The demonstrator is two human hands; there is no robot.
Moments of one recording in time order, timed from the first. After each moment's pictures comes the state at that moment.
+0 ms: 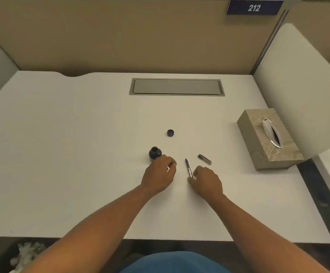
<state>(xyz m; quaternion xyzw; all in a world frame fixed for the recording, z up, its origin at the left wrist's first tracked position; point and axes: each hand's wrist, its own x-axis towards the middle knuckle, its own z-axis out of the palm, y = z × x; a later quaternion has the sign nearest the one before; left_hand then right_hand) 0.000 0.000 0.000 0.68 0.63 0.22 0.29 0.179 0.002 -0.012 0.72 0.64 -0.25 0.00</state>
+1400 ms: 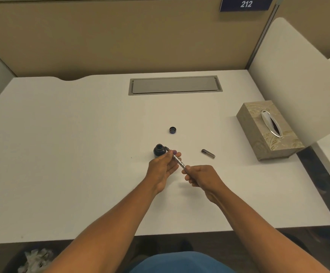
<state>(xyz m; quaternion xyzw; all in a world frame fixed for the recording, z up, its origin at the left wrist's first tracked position) -0.006 -0.001 0.018 0.17 0.53 0.46 0.70 0.151 -0.028 0.035 0.64 0.39 -0.60 -0.28</state>
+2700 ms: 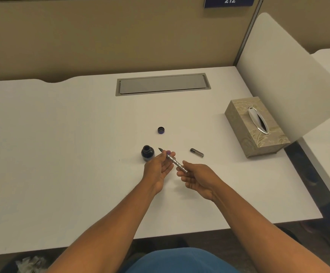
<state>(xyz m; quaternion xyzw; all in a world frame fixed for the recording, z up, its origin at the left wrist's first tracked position) 0.024 0.008 0.011 0.12 0.53 0.47 0.70 0.179 -0.018 0.040 0.58 0.24 -0.72 -0.28</state>
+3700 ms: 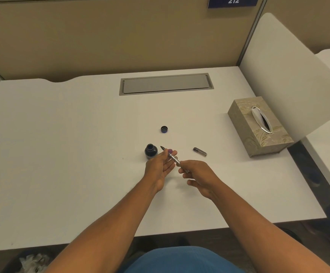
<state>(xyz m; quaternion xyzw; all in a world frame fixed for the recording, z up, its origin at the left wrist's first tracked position) 0.017 0.006 0.014 0.14 0.55 0.46 0.69 0.166 -0.018 0.039 0.61 0.32 -0.67 -0.28</state>
